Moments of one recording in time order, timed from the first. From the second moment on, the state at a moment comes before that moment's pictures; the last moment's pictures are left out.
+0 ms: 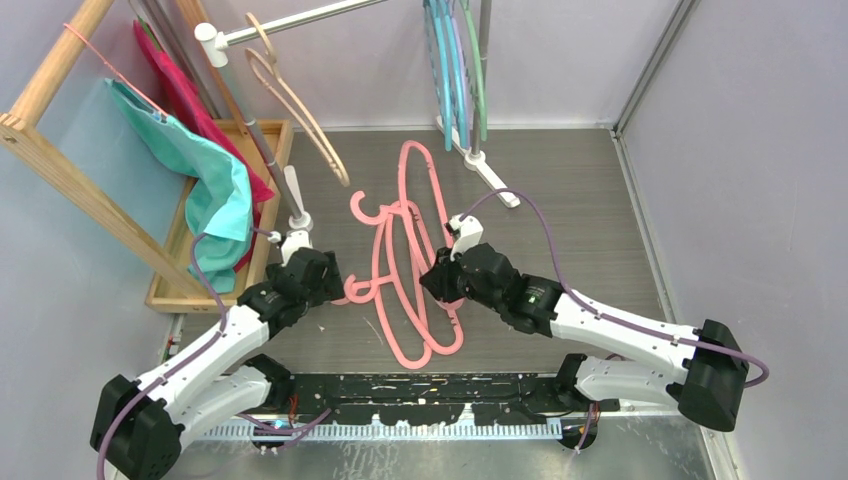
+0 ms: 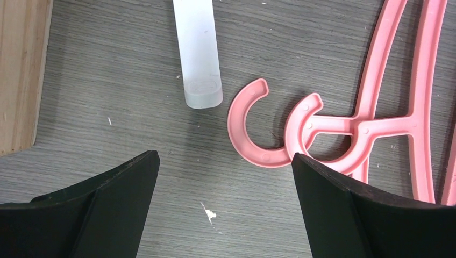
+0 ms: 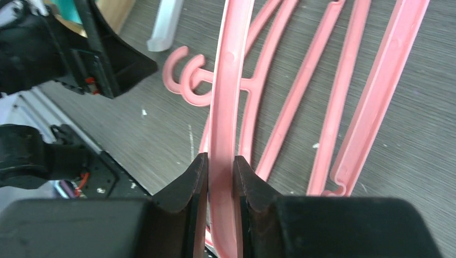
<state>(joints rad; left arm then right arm) -0.55 0.90 0.52 -0.52 -0.44 -0.64 1.00 1.07 0.73 -0.13 0.20 0.56</state>
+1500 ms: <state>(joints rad) -0.55 0.78 0.55 -0.63 -0.45 -0.66 0.91 1.43 1.29 0.35 -0.05 0.95</state>
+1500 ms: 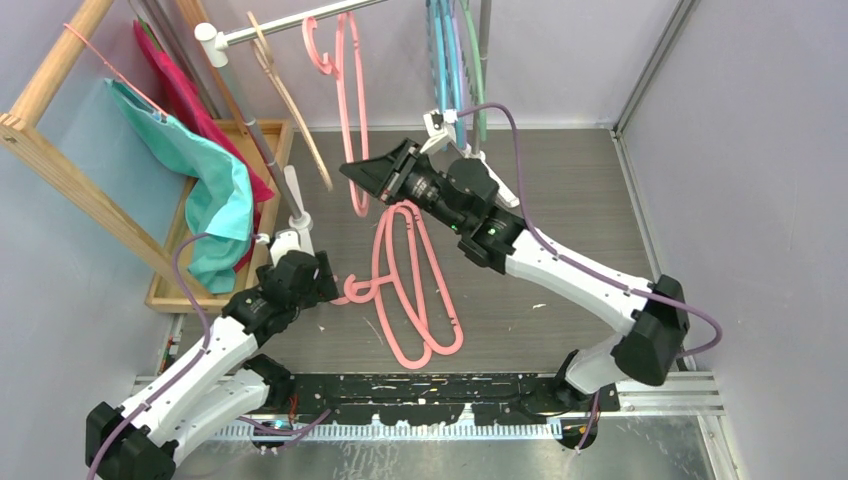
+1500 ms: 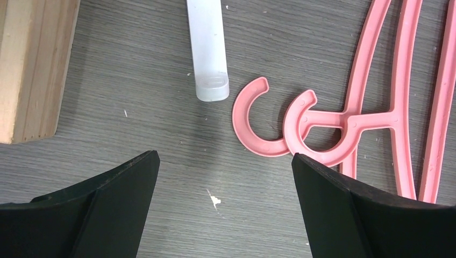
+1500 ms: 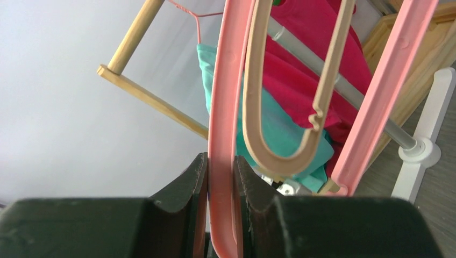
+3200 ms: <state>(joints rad) -0.55 0.75 0.57 -0.65 -0.46 -0.64 0.93 1.96 1.84 0.27 -0.12 0.98</state>
